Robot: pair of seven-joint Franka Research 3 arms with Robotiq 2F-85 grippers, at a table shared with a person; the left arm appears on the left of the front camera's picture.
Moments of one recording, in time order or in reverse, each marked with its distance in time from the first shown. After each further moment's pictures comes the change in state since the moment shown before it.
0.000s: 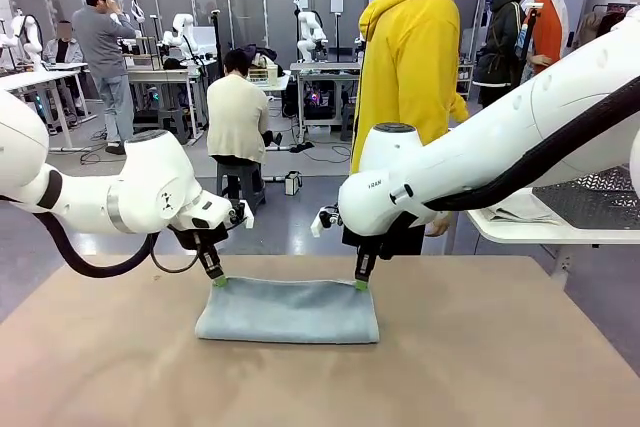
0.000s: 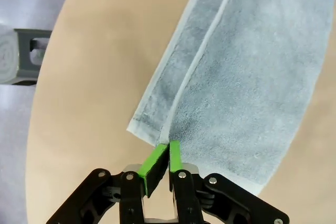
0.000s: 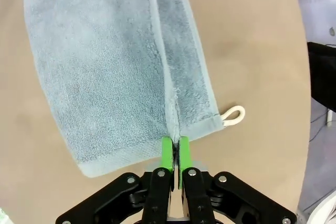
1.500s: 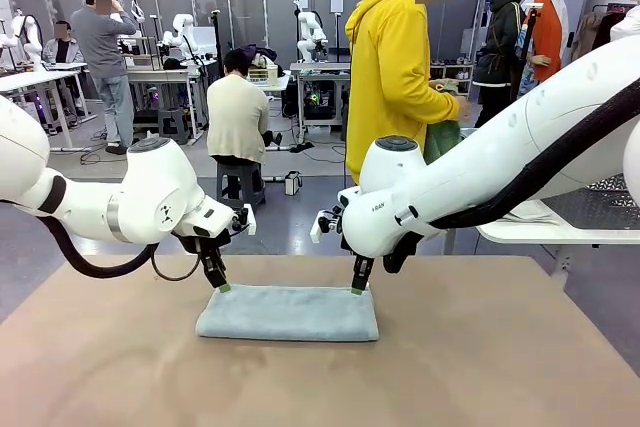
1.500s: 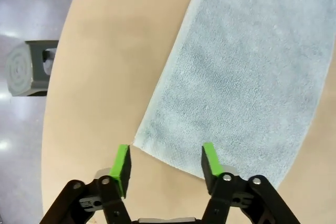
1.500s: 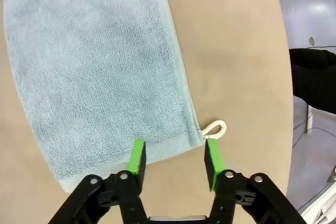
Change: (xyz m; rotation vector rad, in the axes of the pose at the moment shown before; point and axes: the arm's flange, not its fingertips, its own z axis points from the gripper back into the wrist) left arm 0.002 -0.004 -0.006 0.061 -0.021 -0.095; right arm -0.001 0.001 -0.015 -0.102 -0.052 0.045
